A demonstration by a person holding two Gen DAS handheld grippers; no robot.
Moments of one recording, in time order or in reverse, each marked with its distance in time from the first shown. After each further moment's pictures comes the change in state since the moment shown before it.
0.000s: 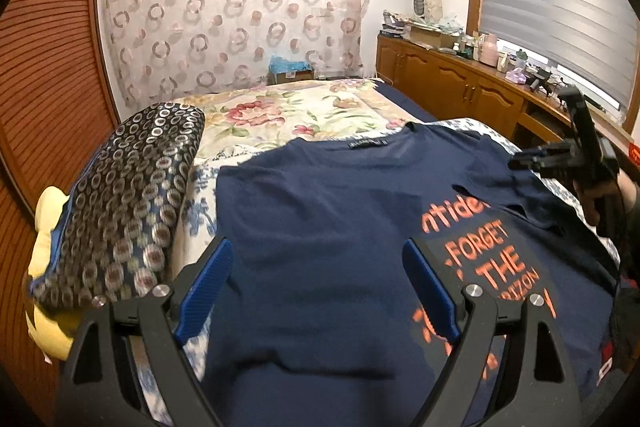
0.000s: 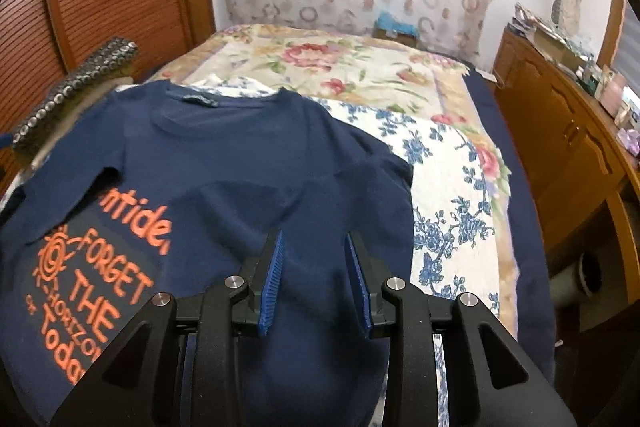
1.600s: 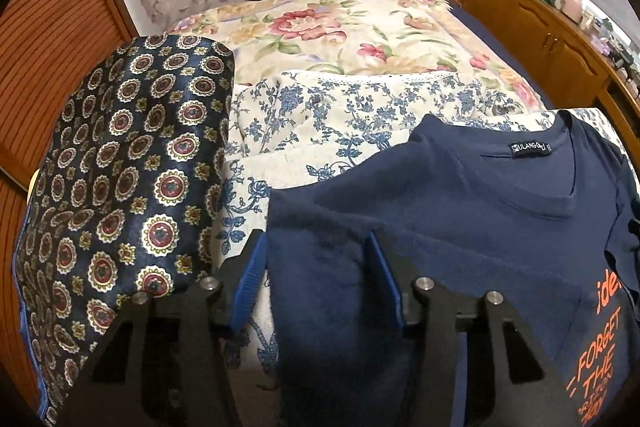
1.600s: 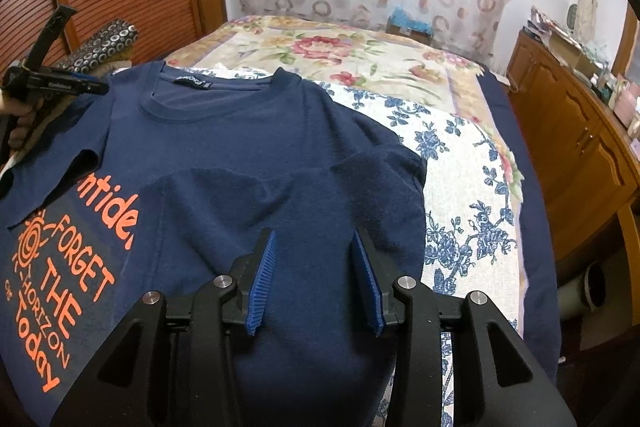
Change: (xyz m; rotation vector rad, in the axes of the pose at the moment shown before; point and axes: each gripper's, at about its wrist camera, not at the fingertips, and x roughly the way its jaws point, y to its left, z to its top) left arm 0.175 0.069 0.059 -0.086 0.370 0.164; right arm 0.027 -0.010 -0.003 -0.042 0.009 0.033
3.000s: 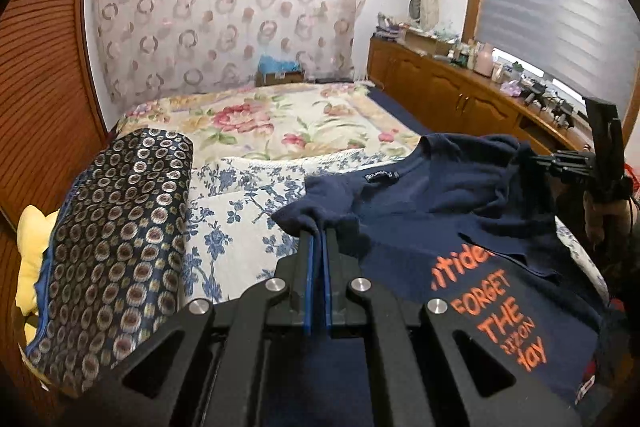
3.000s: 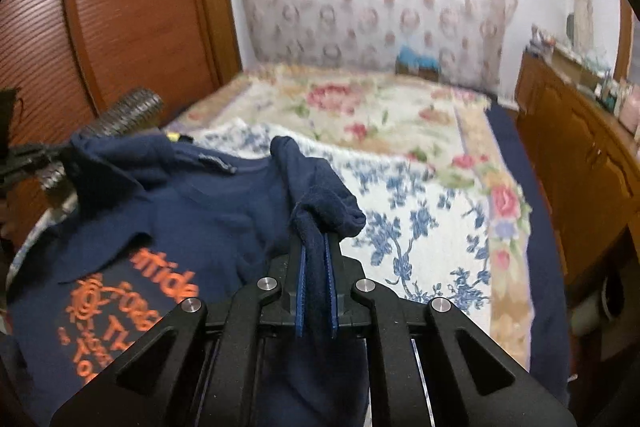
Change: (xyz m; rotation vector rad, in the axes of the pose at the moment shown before) left arm -0.151 -0.022 -0.072 0.074 -0.365 -0.234; right arm -0.065 0.002 0.042 0.036 -0.167 0.068
